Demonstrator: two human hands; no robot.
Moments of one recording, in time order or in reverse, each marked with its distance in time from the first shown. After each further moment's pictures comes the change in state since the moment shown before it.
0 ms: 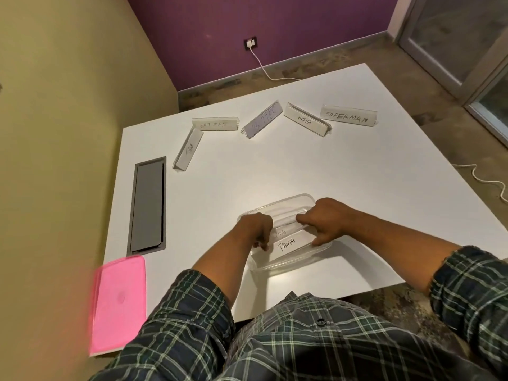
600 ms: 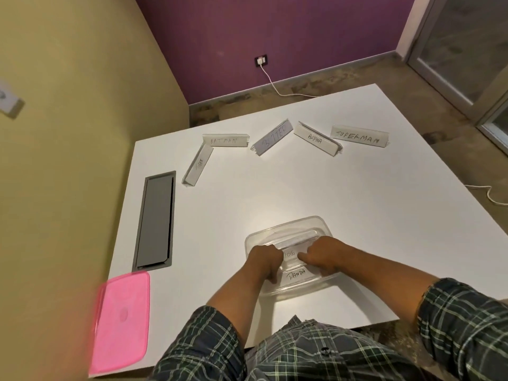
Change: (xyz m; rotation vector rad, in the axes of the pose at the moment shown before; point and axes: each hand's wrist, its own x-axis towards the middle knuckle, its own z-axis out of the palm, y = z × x) left_hand 0.012 -0.002 0.042 0.313 0.241 0.044; right_hand 0.033 -0.025 0.021 -0.133 -0.322 -0.013
